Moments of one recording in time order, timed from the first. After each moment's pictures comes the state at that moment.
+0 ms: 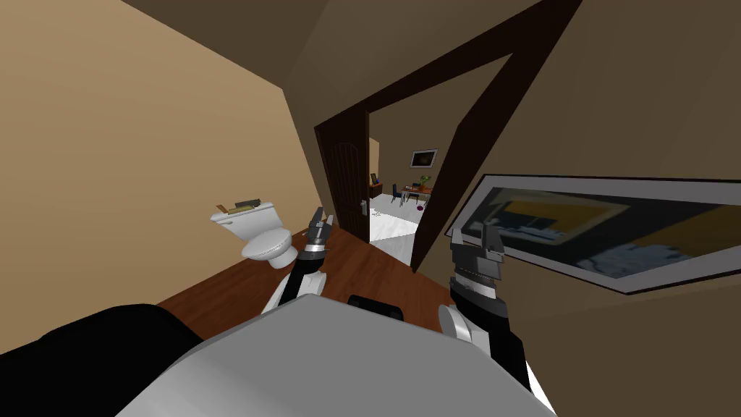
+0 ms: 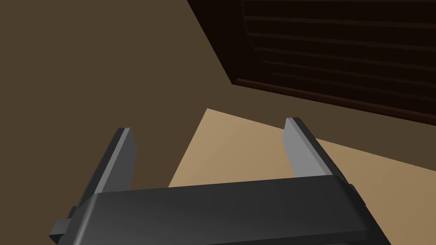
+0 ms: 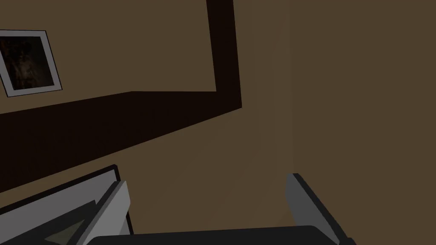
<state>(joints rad) 0.52 -0.02 -0.01 -2.32 -0.12 -0.39 0.08</state>
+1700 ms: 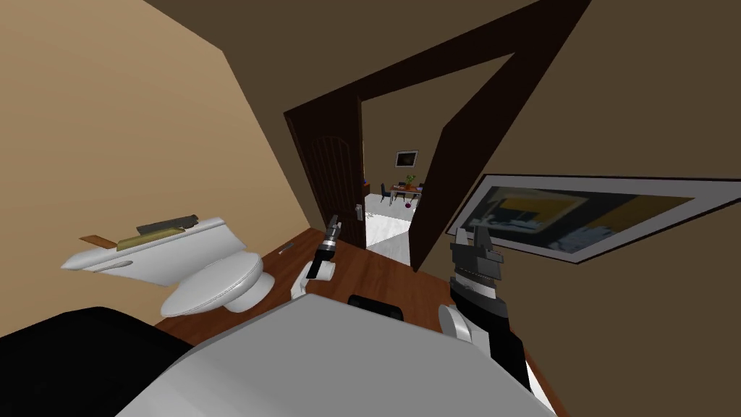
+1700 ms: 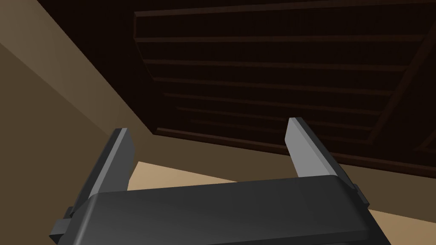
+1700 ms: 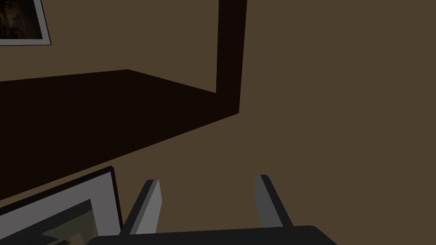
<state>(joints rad) 0.26 0.03 0.08 -1.87 -0.09 -0.38 0.04</state>
